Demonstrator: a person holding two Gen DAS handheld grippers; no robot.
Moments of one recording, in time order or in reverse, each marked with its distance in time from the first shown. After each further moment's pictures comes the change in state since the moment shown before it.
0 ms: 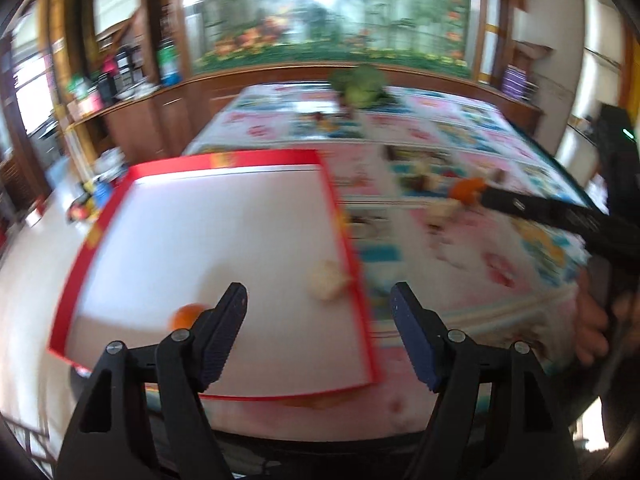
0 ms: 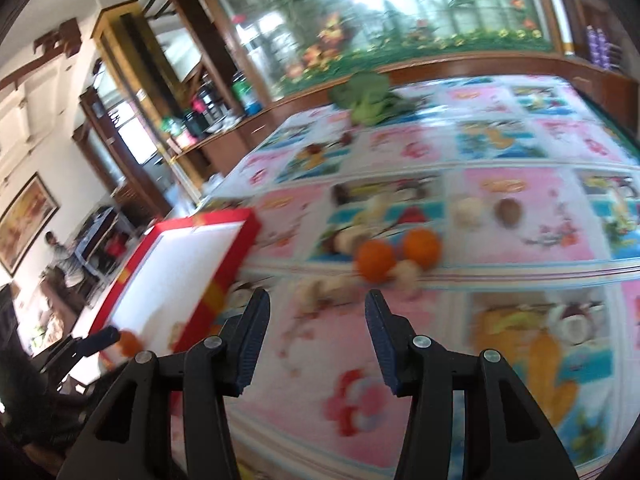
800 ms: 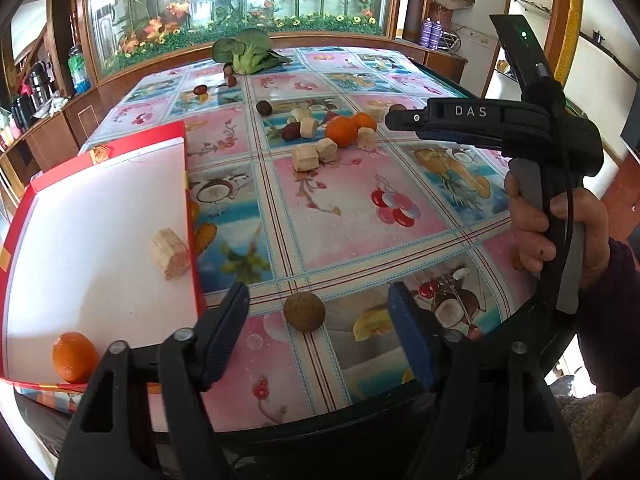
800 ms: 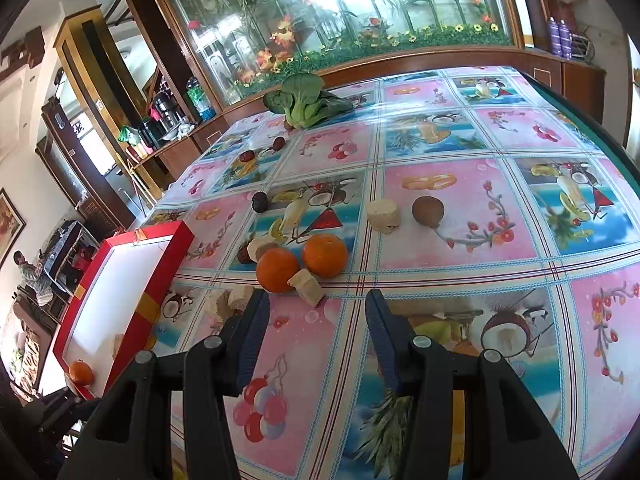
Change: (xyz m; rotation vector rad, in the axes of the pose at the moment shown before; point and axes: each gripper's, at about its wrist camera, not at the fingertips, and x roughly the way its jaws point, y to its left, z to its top) left arm 0.019 -0.067 -0.019 0.158 0.113 -0.227; right arm 0.000 -0.050 0.007 0.057 0.012 -0.120
